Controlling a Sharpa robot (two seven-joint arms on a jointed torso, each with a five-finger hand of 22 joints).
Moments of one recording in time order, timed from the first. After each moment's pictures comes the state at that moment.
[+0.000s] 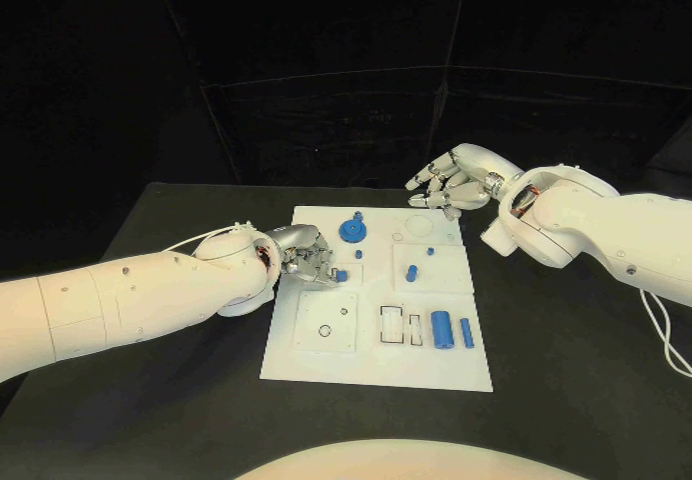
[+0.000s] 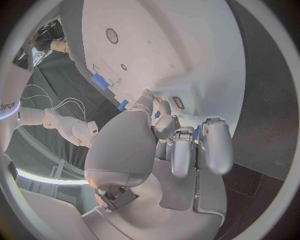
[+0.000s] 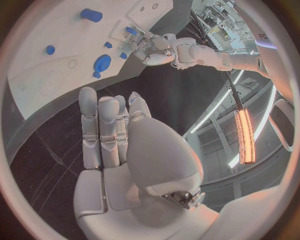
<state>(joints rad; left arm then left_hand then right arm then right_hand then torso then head) 1.21 -0.74 -0.18 1.45 -1.26 -0.22 -0.24 1.27 -0.09 0.00 0.19 0.07 0.92 0.03 0.70 0.67 1.31 -0.04 1.19 1.06 1.47 -0.09 1.57 1.31 0.08 1.46 0.01 1.36 1.27 1.31 -0.81 -0.04 1.48 -0.95 -0.27 0.02 1.59 0.07 -0.24 0.21 0.37 0.89 0.16 0.14 0.07 1.11 0.06 0.70 0.70 1.46 -0.01 0.71 0.98 0.16 1.13 0.09 0.93 0.71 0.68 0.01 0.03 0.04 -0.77</state>
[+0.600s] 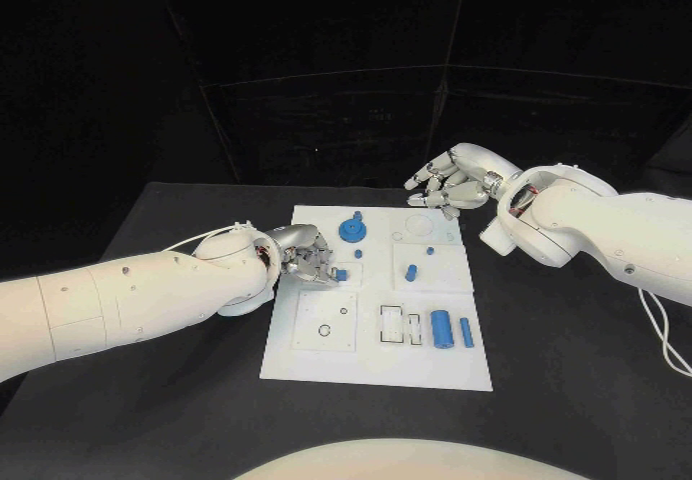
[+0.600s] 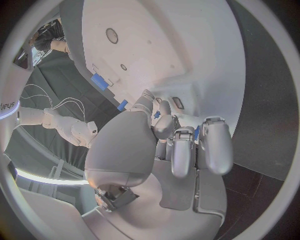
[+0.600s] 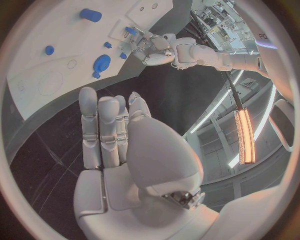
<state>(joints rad) 1.21 -0.74 -0.18 1.45 -1.26 -0.22 -0.25 1.27 -0.09 0.00 0.20 0.07 0.92 0.03 0.70 0.67 1.31 -0.04 1.19 1.06 1.47 -0.09 1.57 1.31 0.08 1.46 0.01 1.36 1.27 1.31 -0.80 -0.04 1.48 -0.95 -0.27 0.02 1.59 0.07 -0.24 0.21 0.37 0.89 0.16 0.14 0.07 1.11 0.06 0.70 0.70 1.46 -0.01 0.71 0.98 0.16 1.13 0.09 0.93 0.71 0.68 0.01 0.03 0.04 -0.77</state>
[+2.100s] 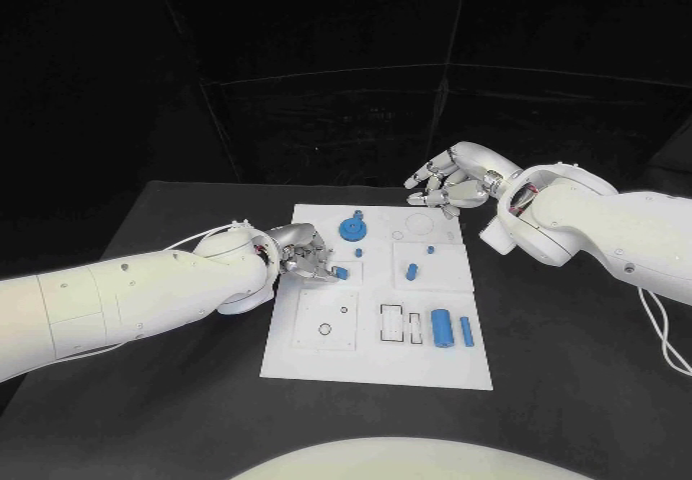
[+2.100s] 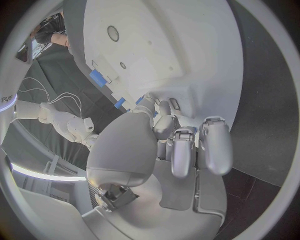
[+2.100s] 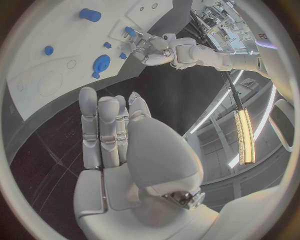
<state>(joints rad) 1.21 -0.74 -0.18 1.44 -1.21 -0.22 -0.28 1.28 -0.05 0.01 0.22 0.07 0.91 0.03 0.71 0.67 1.31 -0.04 1.19 1.06 1.47 -0.09 1.57 1.31 0.08 1.46 0.01 1.37 1.28 1.31 -0.80 -0.04 1.48 -0.95 -0.27 0.02 1.59 0.07 -0.24 0.21 0.37 0.89 0.16 0.14 0.07 1.11 0.06 0.70 0.70 1.46 -0.01 0.71 0.97 0.16 1.13 0.09 0.93 0.71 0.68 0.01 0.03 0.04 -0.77</state>
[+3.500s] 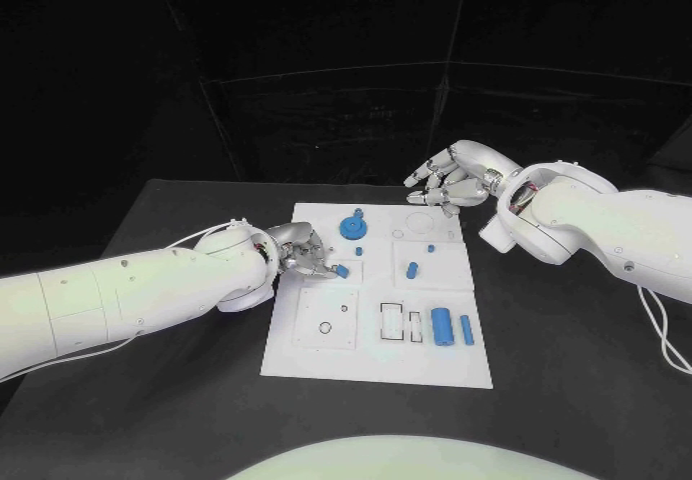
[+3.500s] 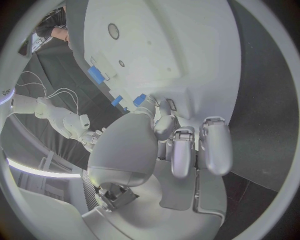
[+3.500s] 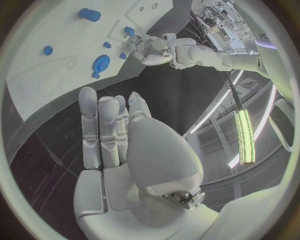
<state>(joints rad) 1.21 -0.74 -0.18 1.44 -1.16 -0.22 -0.30 1.28 -0.02 0.01 0.24 0.07 0.91 0.03 0.71 0.67 1.31 -0.04 1.20 1.06 1.47 -0.09 1.57 1.31 0.08 1.46 0.01 1.37 1.29 1.31 -0.80 -0.04 1.48 -0.95 -0.27 0.02 1.59 0.07 -0.24 0.21 0.37 0.89 0.16 0.14 0.07 1.11 0.06 0.70 0.70 1.46 -0.01 0.71 0.97 0.16 1.13 0.09 0.93 0.71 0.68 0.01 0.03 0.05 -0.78</state>
